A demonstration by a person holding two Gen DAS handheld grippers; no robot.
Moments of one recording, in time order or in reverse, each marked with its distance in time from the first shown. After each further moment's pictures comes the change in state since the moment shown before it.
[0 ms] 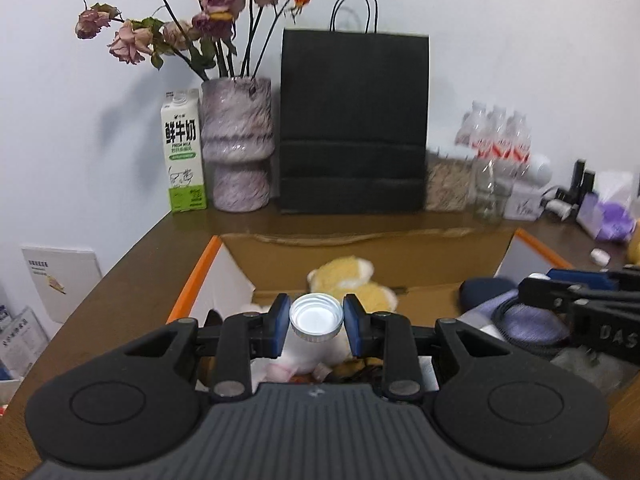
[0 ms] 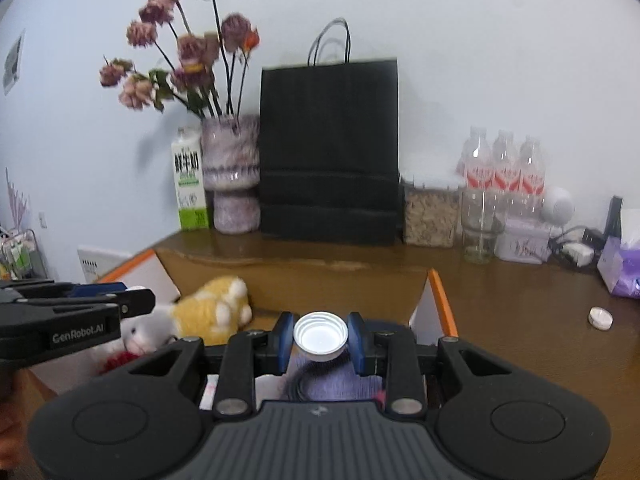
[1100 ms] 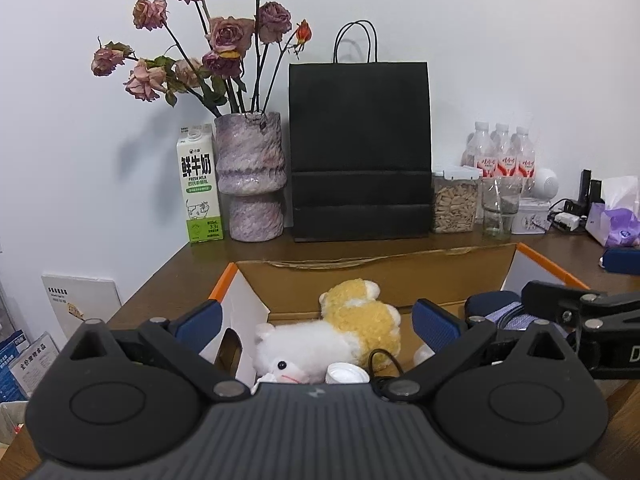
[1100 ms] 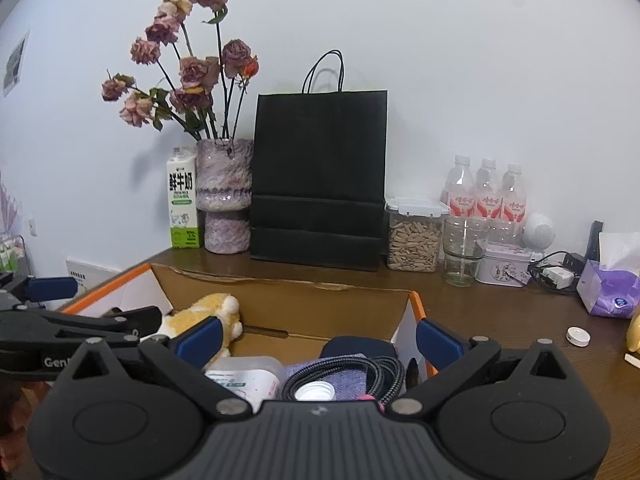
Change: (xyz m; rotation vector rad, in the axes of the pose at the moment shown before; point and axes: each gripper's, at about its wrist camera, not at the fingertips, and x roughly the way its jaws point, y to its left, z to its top) left arm -0.026 -0.009 0.000 0.027 -0.101 0.052; right arm -0.030 0.005 -0.003 -0.023 -0.102 -0.044
